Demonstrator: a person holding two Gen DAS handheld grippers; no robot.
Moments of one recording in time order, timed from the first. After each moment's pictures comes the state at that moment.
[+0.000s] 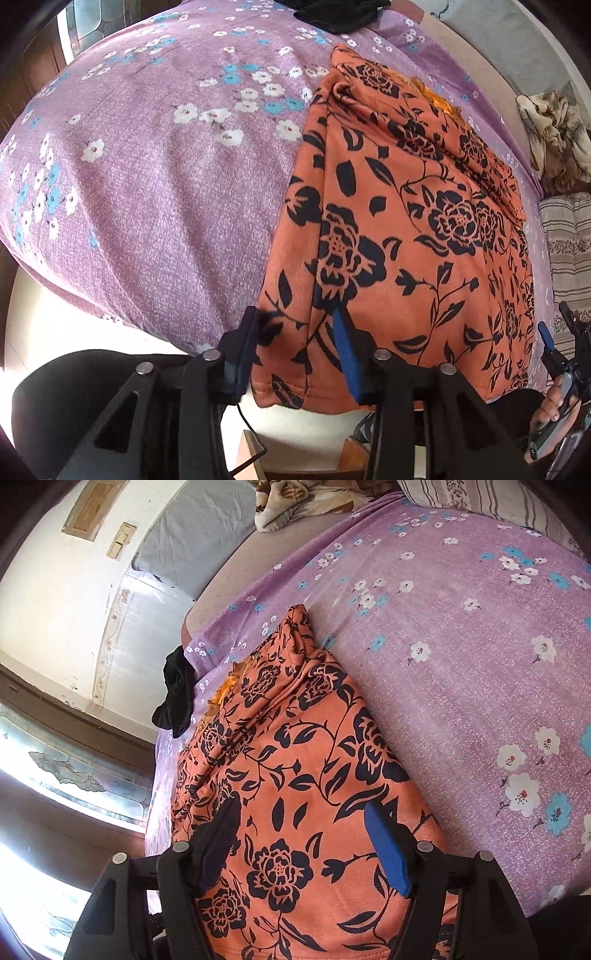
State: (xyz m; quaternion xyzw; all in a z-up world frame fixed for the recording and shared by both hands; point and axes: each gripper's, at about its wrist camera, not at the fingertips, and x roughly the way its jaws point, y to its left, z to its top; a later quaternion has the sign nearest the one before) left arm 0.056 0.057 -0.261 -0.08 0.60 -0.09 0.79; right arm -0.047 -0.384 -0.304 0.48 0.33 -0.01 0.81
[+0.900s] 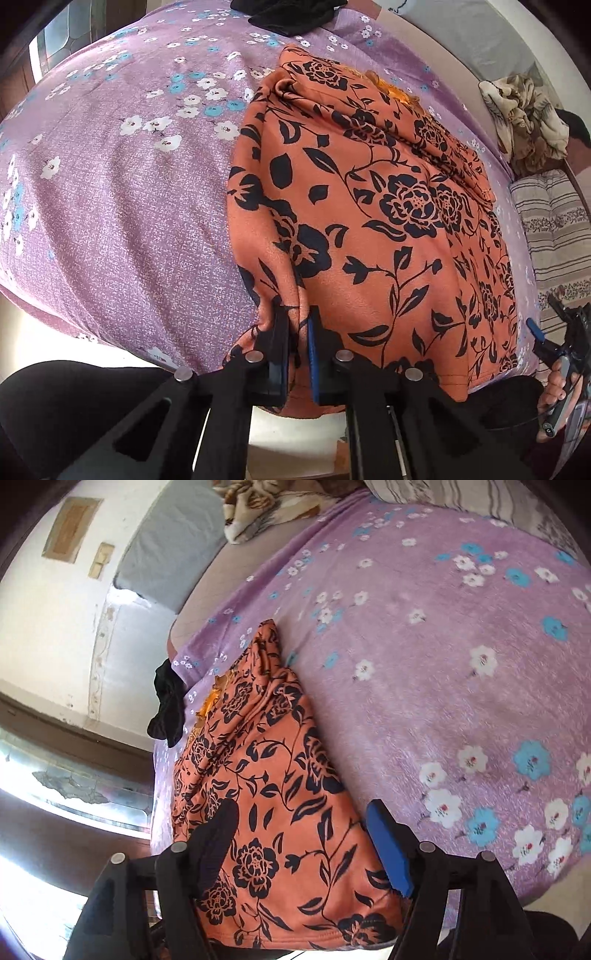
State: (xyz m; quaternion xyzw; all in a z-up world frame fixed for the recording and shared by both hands) left arm 0.053 0.033 -0.260 -0.09 0.57 -0.16 0.80; right arm -0.080 -0.438 -0.318 0.53 0.36 0.00 0.77
